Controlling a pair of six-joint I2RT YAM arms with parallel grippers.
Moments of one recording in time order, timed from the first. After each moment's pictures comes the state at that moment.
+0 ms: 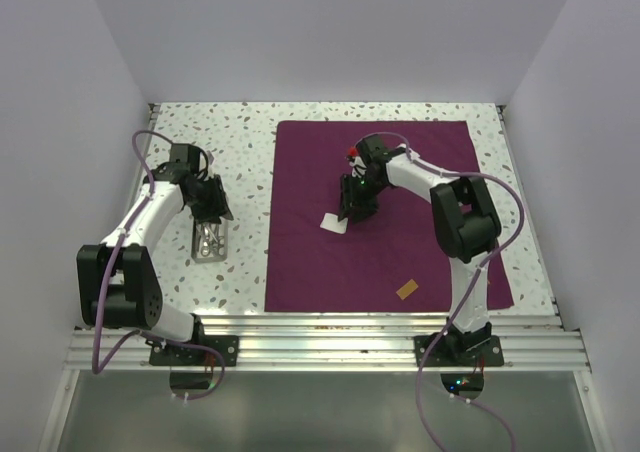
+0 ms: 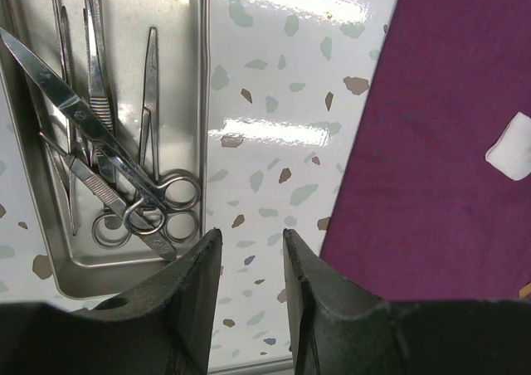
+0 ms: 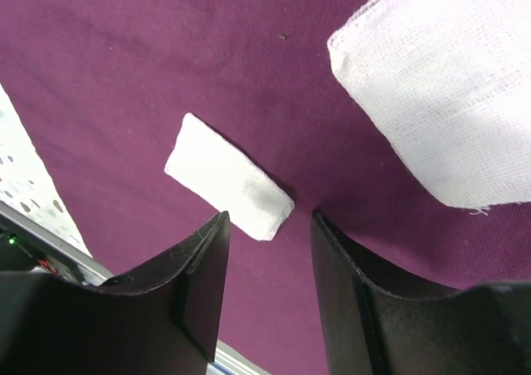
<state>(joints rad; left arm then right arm) -0.01 1.47 1.06 -0.74 0.19 -0.33 0.43 2.08 1.50 -0.68 -0.39 0.38</state>
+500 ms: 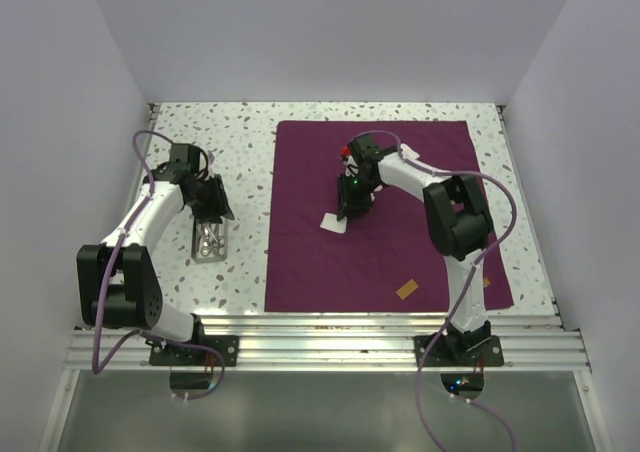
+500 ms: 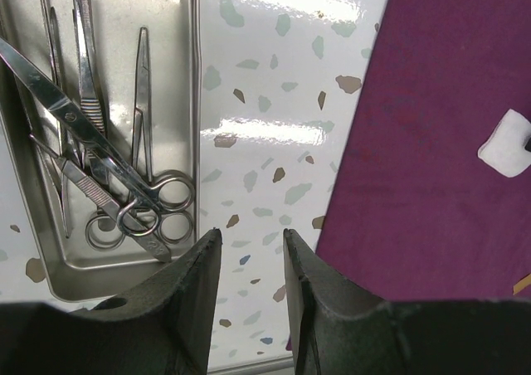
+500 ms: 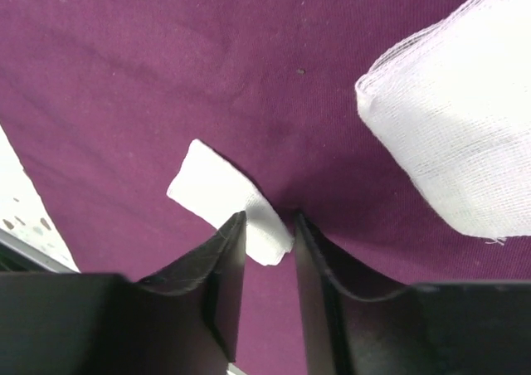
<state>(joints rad) -0.01 1.47 1.06 -0.74 0.21 -0.33 0.47 2.12 1.56 -0.70 -0.33 0.38</state>
